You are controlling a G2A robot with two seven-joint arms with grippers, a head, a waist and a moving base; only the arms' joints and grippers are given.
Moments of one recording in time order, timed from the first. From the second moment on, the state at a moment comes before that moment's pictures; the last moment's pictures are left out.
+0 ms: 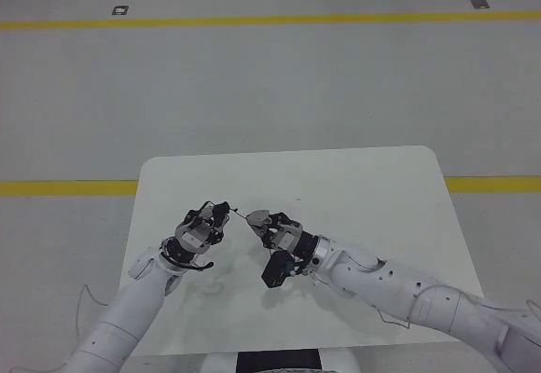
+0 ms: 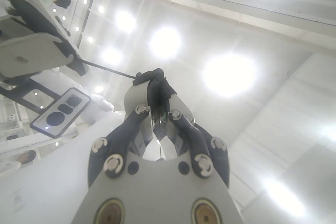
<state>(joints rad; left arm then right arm) 1.41 -1.16 -1.16 -1.33 -1.40 0.04 -1.31 -0.86 -0.98 0.17 -1.51 -1.57 0.33 -0.48</state>
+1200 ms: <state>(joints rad) 1.48 -1.14 -1.27 -1.37 -1.37 0.07 -1.31 -1.10 -0.89 0.48 -1.56 -1.57 0.34 -0.50</state>
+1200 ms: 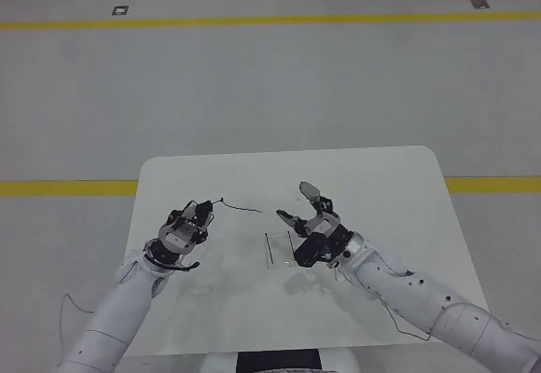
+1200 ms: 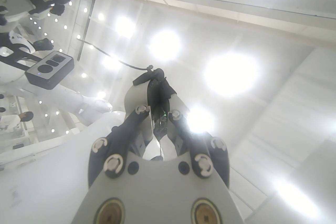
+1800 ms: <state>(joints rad) 1.50 -1.13 -1.29 -1.38 -1.38 0.10 -1.29 -1.14 -0.88 0.56 -1.56 -1.45 0.27 -0.56</state>
